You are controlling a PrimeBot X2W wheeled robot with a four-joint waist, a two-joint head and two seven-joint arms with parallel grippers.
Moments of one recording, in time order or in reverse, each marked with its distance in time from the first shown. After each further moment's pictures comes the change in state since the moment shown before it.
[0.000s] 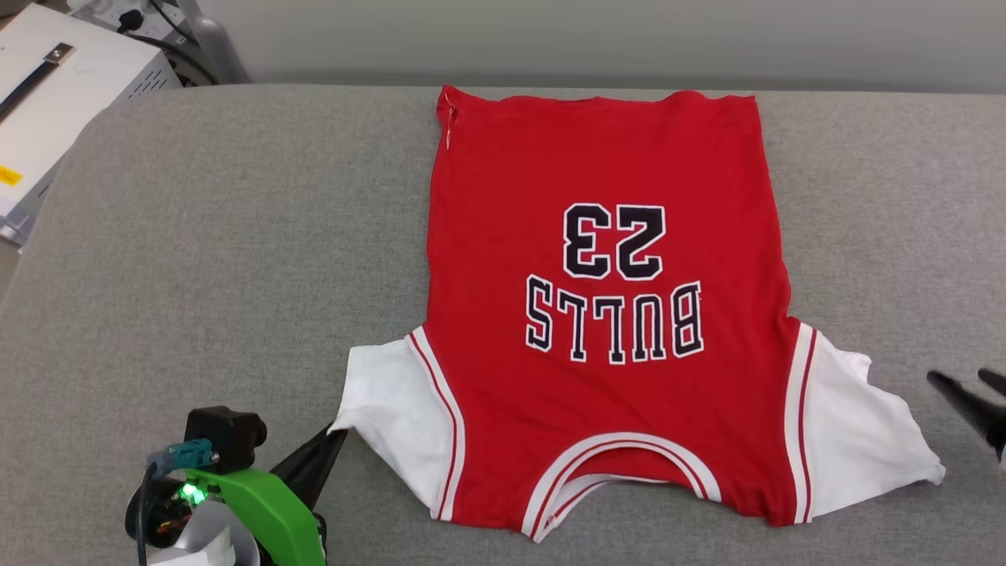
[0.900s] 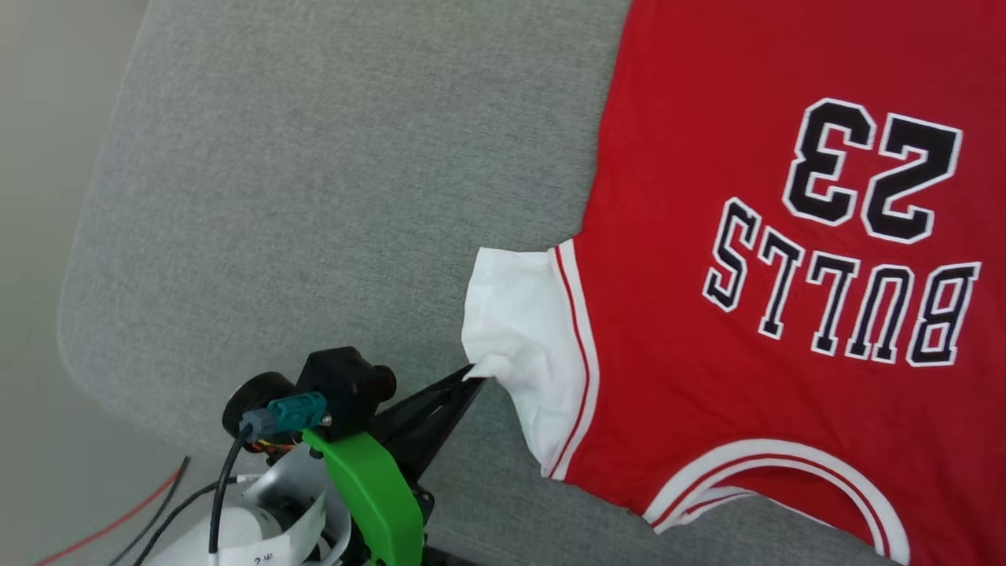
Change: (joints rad) left arm -0.186 -0.003 -0.129 -0.362 0.118 -0.014 0.190; right arm -0.866 0.179 -0.408 0.111 -0.629 0.000 0.764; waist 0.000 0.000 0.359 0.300
